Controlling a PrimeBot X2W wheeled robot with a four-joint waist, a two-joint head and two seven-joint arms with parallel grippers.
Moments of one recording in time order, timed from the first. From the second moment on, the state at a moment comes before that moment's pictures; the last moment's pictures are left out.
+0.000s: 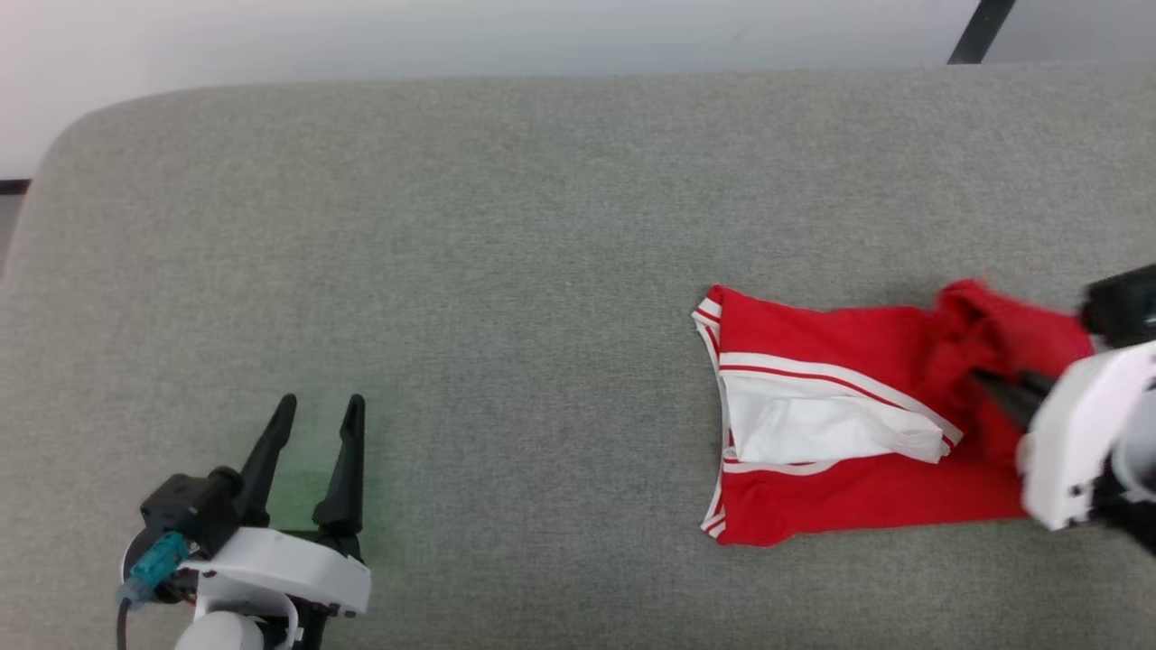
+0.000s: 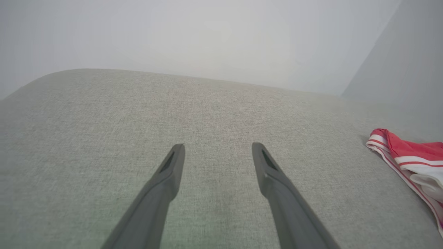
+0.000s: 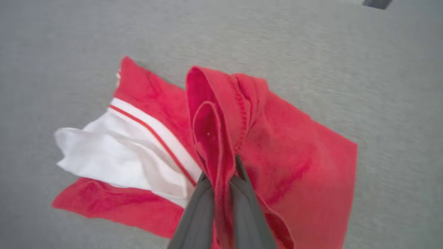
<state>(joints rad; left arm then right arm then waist) -0.17 0.23 -0.06 0.27 -0.40 -0.13 -0.26 -0.34 -0.48 0.13 -0.04 0.58 0.13 0.75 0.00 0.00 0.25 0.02</state>
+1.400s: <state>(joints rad) -0.16 0.18 -0.02 0.27 -0.40 -0.13 -0.26 -0.46 -0.40 0.39 0.06 0.64 0.13 0.47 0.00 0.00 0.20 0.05</state>
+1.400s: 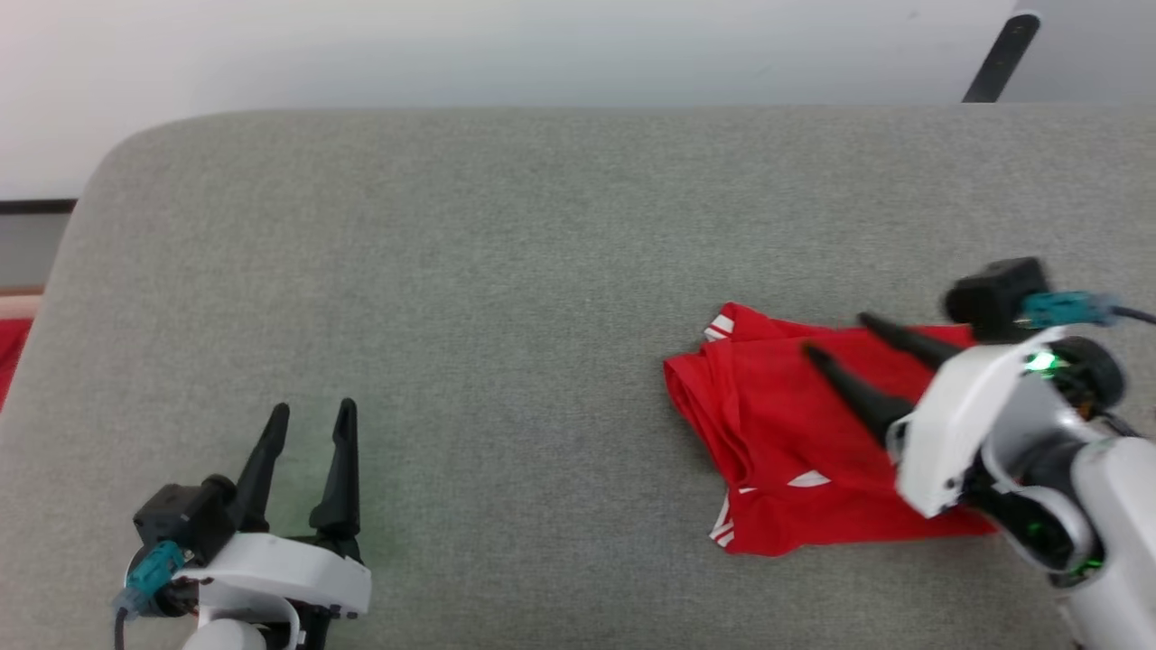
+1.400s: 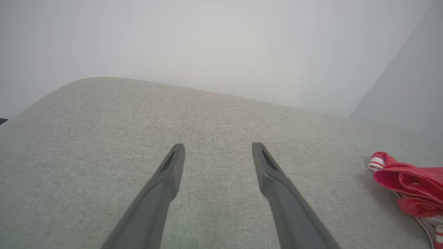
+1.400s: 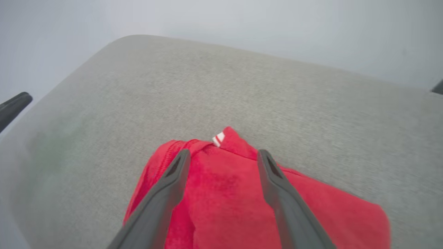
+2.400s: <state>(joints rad) -0.03 0.23 0.03 0.17 -0.32 -0.12 -0.26 -0.14 -0.36 0.06 0.13 0.52 0.13 -0.01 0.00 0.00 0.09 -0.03</state>
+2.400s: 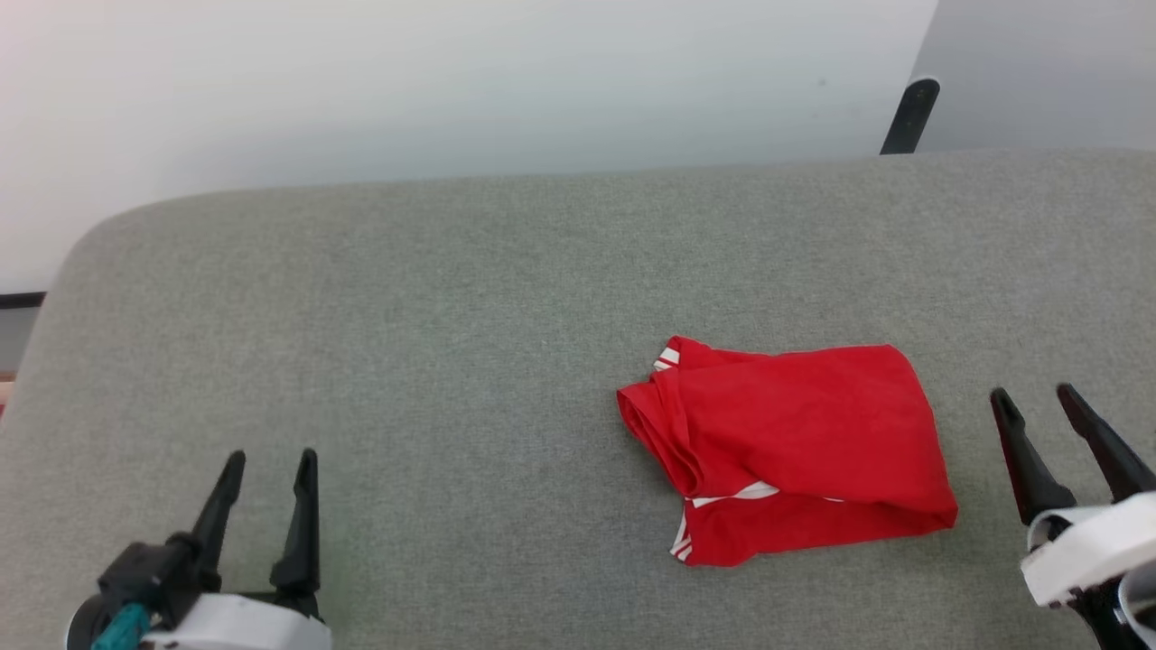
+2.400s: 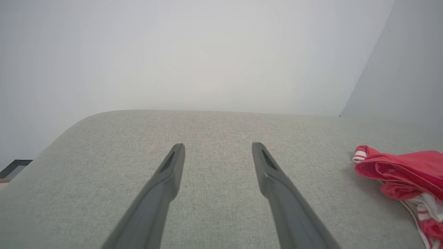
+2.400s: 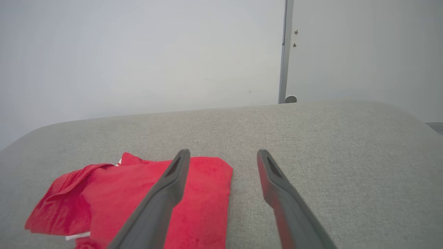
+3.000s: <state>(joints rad) 0.08 0.19 0.05 0.07 -0.29 -0.10 -0.26 -0.01 -0.28 -0.07 -0.03 0.46 0.13 0.05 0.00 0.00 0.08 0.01</state>
